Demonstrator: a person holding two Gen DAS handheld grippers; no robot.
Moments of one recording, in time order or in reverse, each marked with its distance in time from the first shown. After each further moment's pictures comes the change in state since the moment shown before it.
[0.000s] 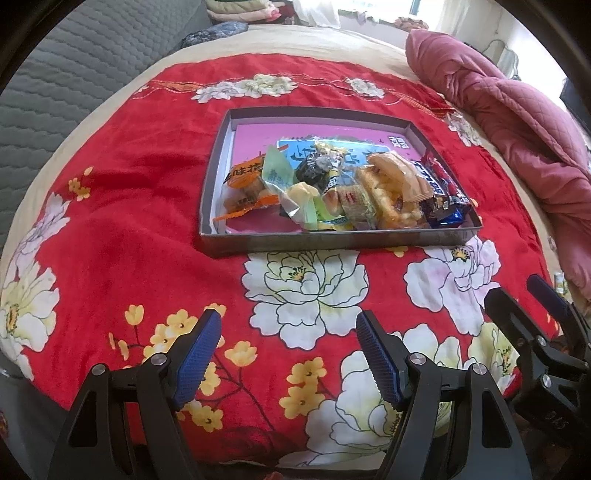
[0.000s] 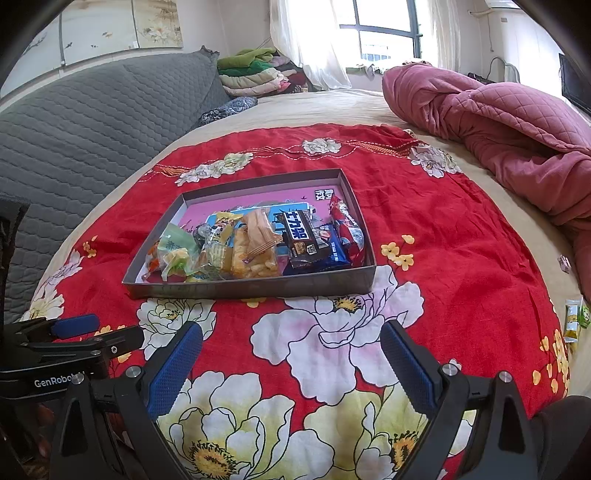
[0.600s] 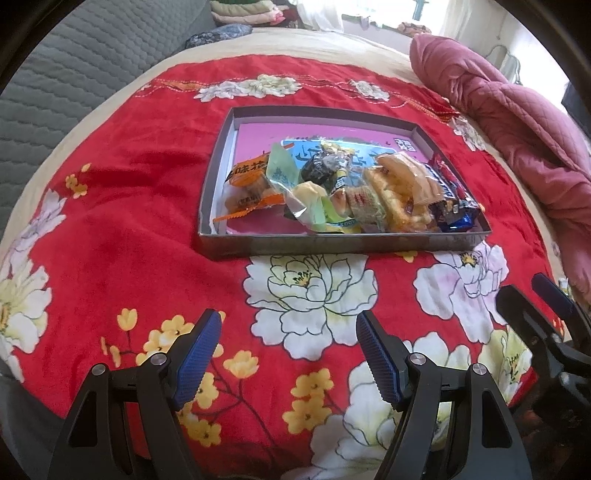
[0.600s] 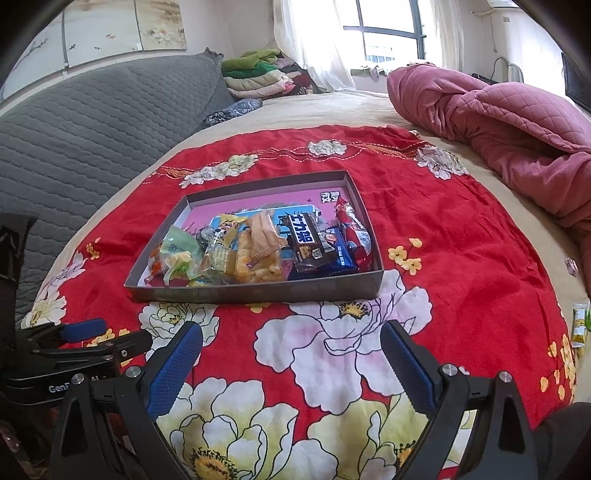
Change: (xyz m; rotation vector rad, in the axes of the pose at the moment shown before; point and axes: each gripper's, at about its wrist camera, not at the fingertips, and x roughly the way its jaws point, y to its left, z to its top) left arm 0.015 0.007 -0.001 -0.019 -0.023 -0.004; right arm 0.008 0.000 0.002 -0.007 -0.009 0.025
